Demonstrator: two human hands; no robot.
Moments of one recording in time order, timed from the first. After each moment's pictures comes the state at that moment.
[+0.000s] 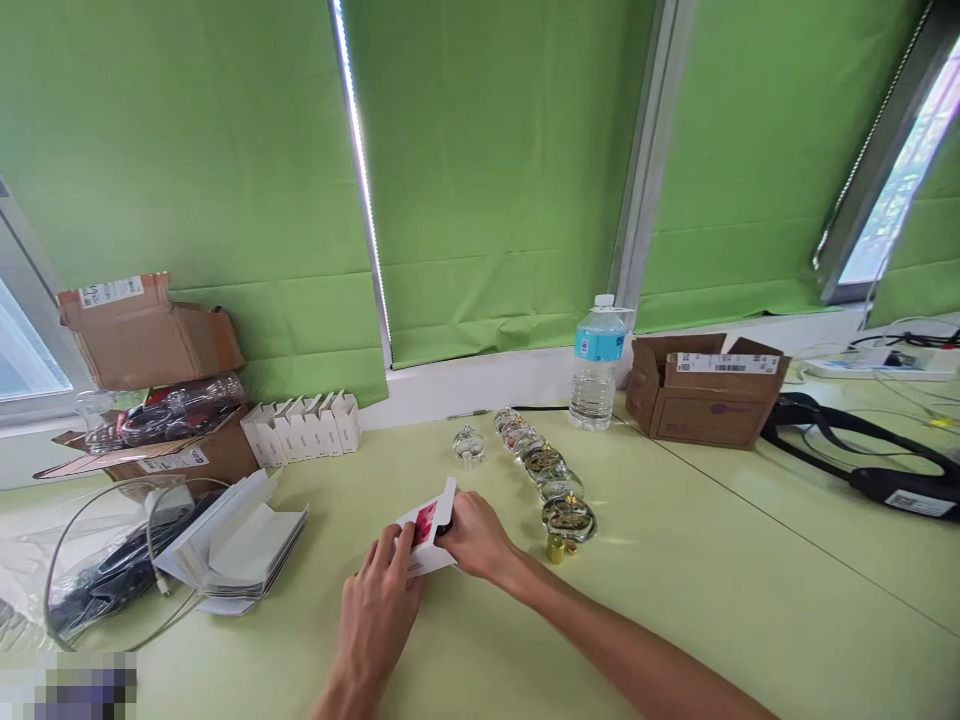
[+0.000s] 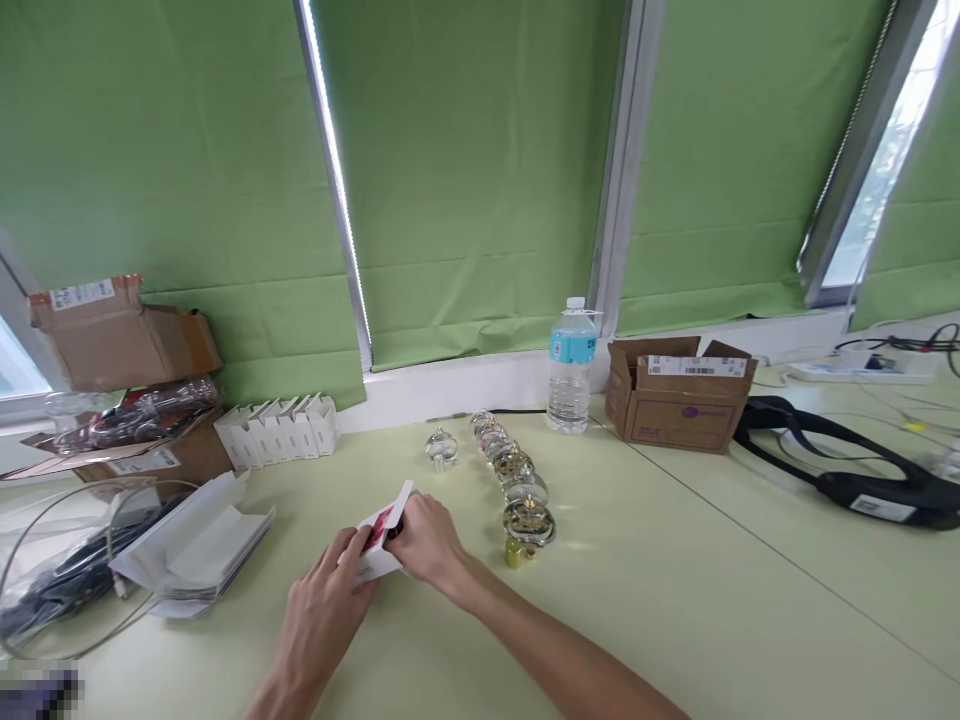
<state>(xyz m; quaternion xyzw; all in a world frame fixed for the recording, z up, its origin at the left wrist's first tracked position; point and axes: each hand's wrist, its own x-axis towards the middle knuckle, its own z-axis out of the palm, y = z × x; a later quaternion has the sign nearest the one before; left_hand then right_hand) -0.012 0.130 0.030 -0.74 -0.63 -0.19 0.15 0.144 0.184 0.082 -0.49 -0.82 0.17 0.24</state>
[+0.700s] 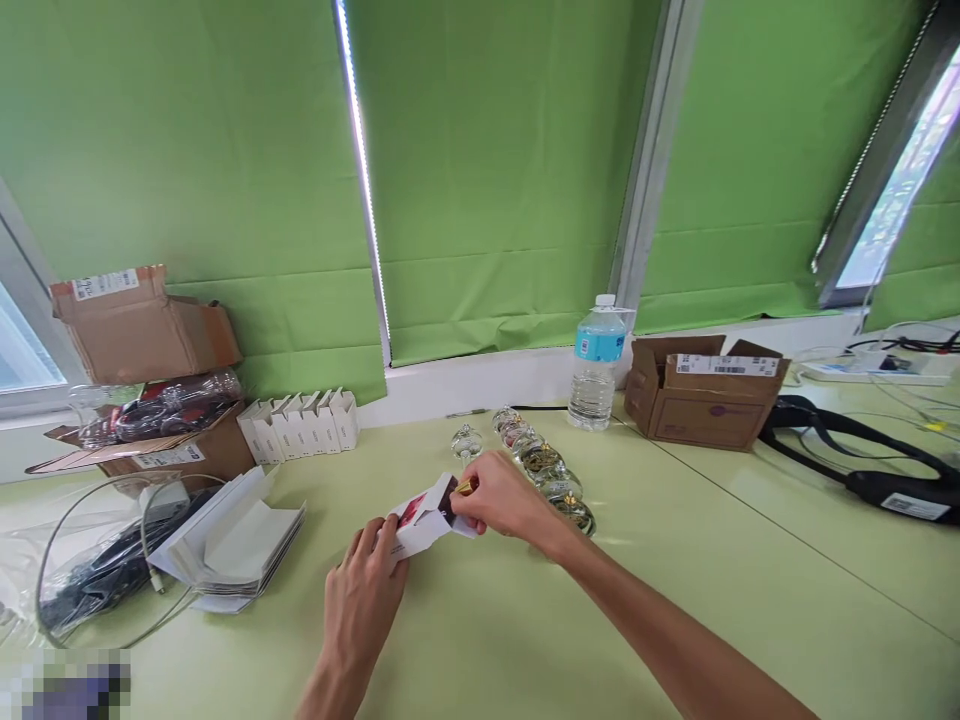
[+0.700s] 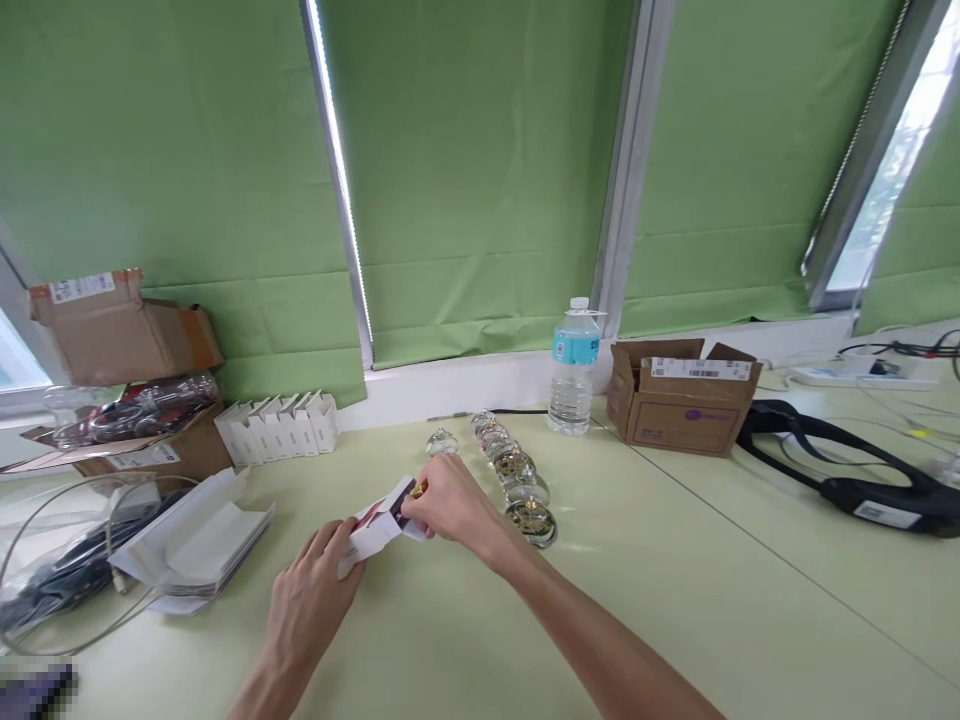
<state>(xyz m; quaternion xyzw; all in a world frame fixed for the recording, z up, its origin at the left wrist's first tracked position) -0.026 0.139 0.033 -0.71 -0.65 -0.23 0.15 0.177 0.183 0.142 -0.53 -0.77 0.25 0.27</state>
